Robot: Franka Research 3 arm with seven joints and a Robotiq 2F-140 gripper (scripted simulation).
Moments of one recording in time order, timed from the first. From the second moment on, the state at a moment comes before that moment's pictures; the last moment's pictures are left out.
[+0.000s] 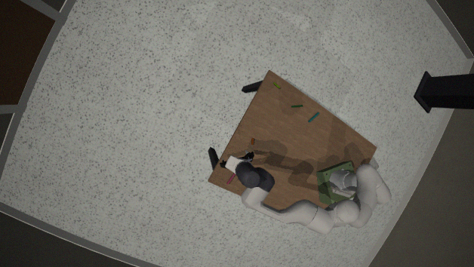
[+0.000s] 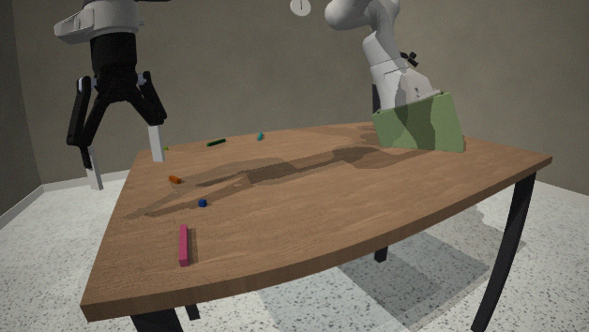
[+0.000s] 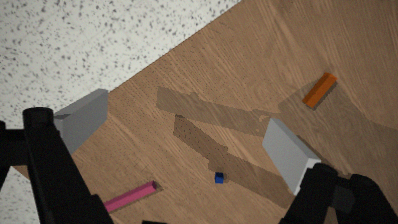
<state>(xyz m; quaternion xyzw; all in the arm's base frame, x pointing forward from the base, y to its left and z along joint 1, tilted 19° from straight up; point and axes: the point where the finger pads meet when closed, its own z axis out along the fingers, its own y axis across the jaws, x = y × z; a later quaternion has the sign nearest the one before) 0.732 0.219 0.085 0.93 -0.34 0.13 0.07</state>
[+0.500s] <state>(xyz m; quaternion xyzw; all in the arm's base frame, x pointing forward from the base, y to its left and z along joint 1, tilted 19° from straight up) 0.756 0.106 0.119 0.95 -0.29 0.12 0.07</state>
